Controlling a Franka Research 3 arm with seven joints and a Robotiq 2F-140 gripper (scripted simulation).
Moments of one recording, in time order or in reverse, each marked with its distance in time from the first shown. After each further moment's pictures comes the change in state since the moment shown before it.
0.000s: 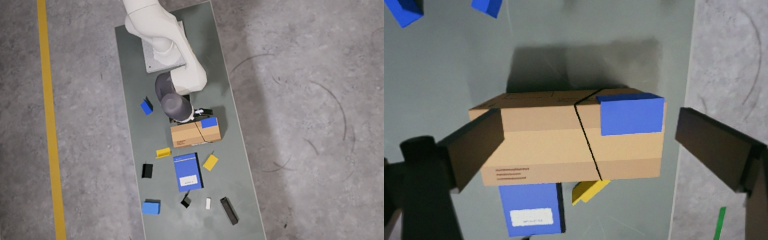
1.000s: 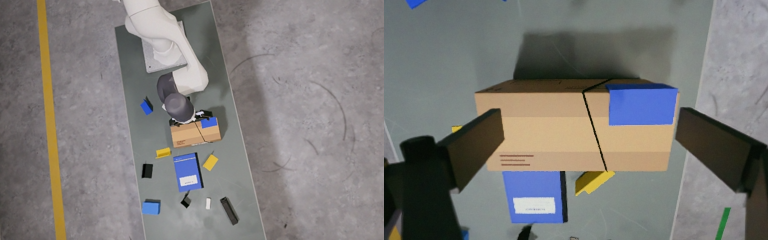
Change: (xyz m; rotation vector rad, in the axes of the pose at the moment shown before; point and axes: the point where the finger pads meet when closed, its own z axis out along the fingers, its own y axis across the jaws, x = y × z) arm -0.013 -0.006 0.003 0.043 -0.032 -0.031
